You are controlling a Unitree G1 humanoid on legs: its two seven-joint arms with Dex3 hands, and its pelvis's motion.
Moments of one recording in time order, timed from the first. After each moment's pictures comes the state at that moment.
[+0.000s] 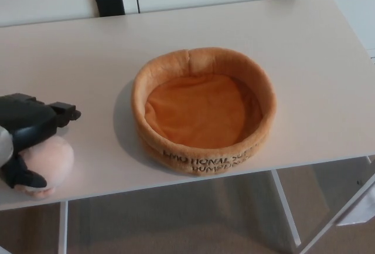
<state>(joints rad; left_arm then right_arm) -0.26 0.92 -0.36 -0.04 0.73 0.11 -0.58 0.08 -0.50 -0.12 1.29 -0.11 -0.24 0.00</state>
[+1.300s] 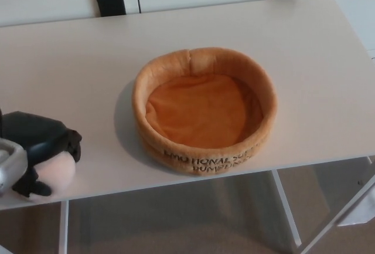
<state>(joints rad) -0.21 0.84 -0.34 -0.04 0.81 0.10 -0.50 0.07 -0.51 -0.12 1.29 -0.11 -0.23 0.01</state>
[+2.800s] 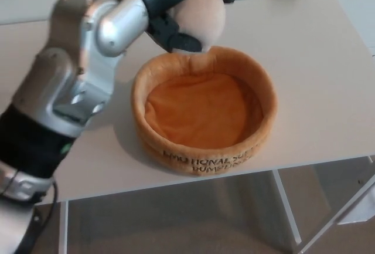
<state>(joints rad) -0.89 0.40 -0.45 0.15 0.69 0.19 -0.47 0.04 -0.53 -0.11 1.27 -0.11 -0.21 0.03</state>
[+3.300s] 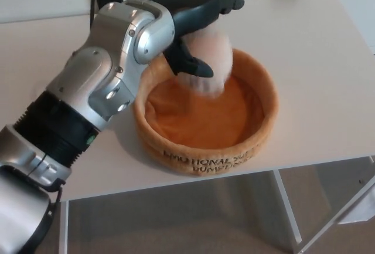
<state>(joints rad) -0.93 0.40 -0.59 0.23 0.72 0.16 -0.54 0.01 -0.53 -0.10 1.26 -0.11 -0.22 0.04</state>
